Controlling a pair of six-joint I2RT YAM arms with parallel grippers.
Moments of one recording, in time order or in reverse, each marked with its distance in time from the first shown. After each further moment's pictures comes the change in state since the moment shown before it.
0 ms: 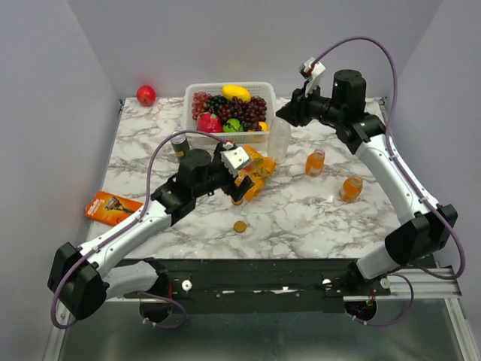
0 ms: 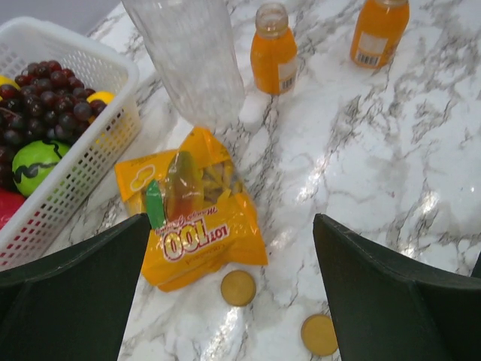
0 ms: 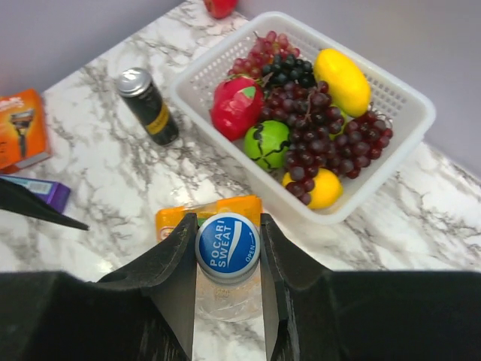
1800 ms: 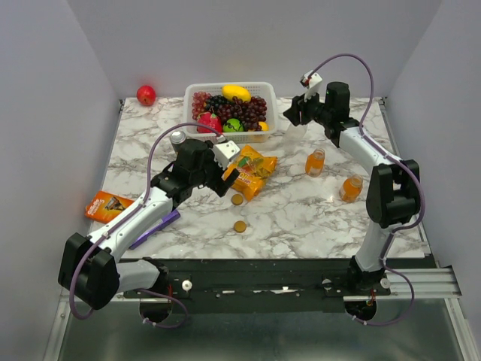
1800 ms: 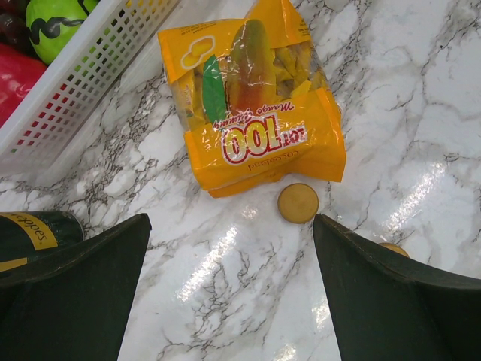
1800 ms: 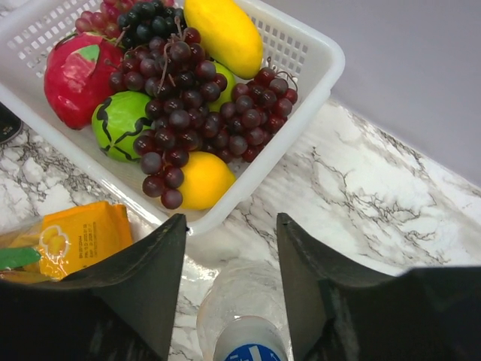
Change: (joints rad) left arm 0.164 0.096 0.051 -0.247 -0.036 0.093; right arm -0.164 0.360 -0.103 0.435 0.017 -0.094
